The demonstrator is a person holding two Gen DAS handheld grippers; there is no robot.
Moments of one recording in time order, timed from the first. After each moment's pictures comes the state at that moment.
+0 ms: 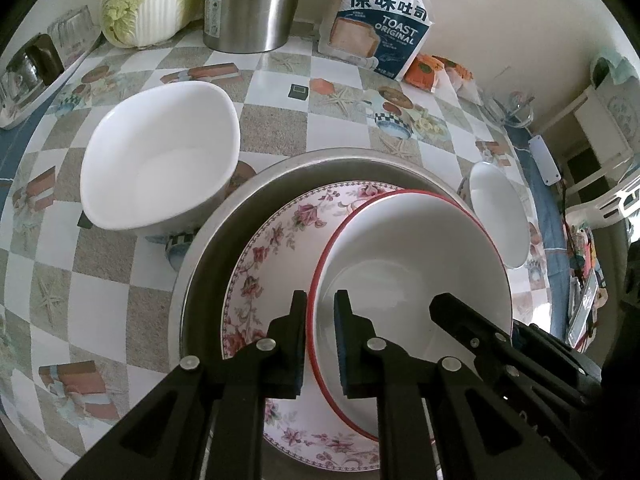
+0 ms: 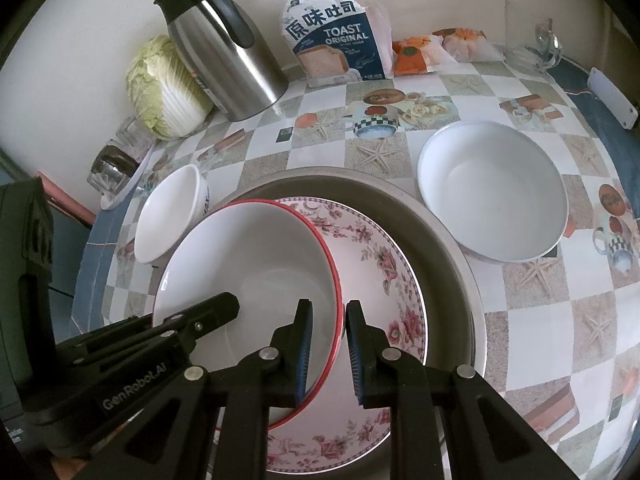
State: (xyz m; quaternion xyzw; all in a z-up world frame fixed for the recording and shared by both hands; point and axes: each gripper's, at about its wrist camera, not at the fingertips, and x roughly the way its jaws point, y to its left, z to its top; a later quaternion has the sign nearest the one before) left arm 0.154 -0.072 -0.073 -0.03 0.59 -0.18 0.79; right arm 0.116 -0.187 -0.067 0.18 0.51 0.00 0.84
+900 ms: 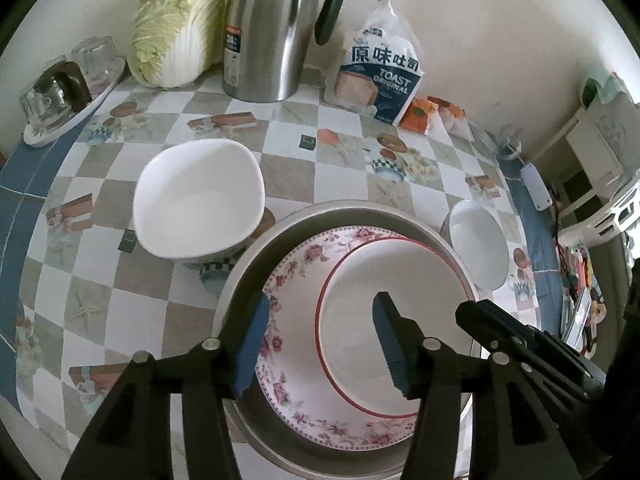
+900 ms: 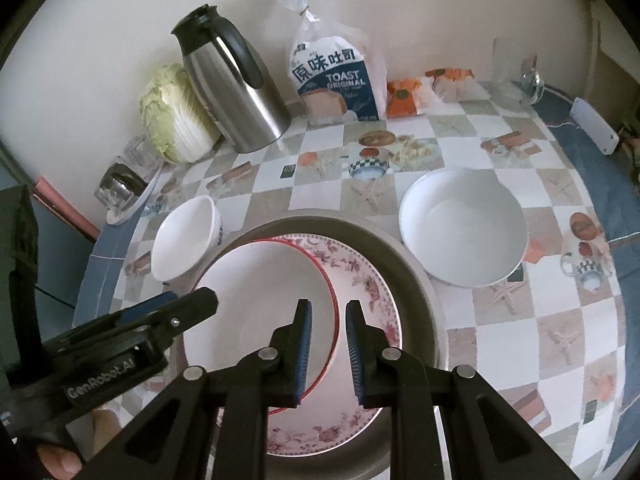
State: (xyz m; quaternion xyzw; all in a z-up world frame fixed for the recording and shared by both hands) left arm 0.143 -0.057 -0.024 -0.04 0.54 -0.16 0.83; right arm 0.100 -0.193 -0.028 0.16 0.48 -0.02 0.86
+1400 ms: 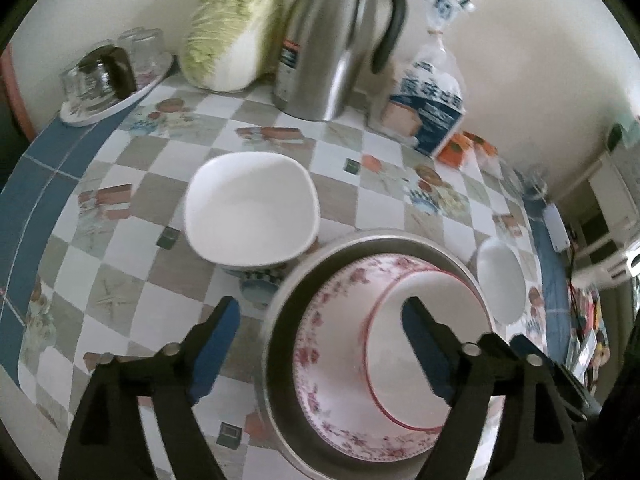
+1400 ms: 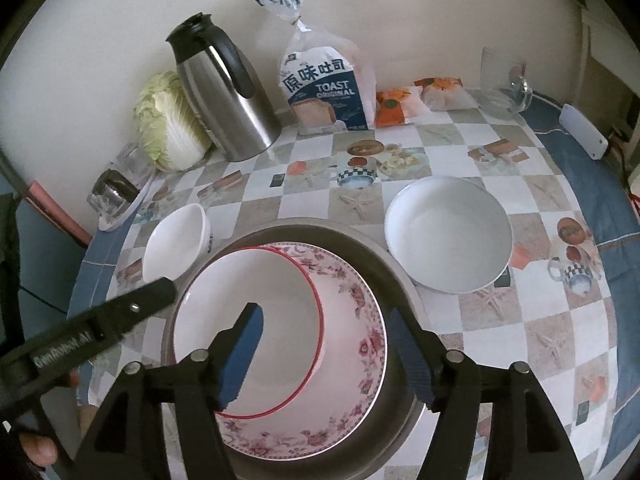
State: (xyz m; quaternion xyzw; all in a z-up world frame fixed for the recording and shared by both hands) left arm 0.147 -0.026 -0.018 -0.08 0.52 -0.09 0.85; right arm 0.097 -0.198 -0.029 0.16 0.47 -0.03 0.87
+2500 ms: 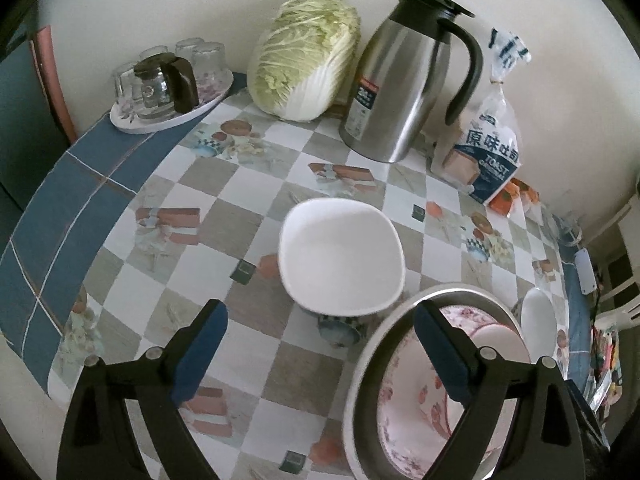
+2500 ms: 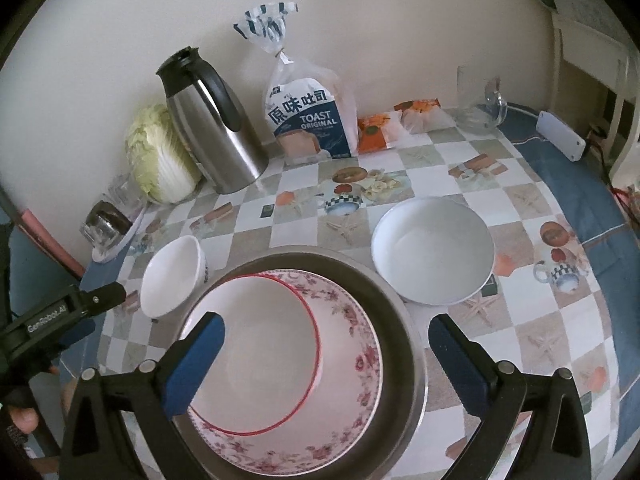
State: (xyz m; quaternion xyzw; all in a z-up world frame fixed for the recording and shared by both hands) left arm 0.169 0.030 -0.005 -0.09 0.49 -0.02 0.87; right arm 0.090 -0.198 -0.015 0.18 0.42 -0.07 0.89
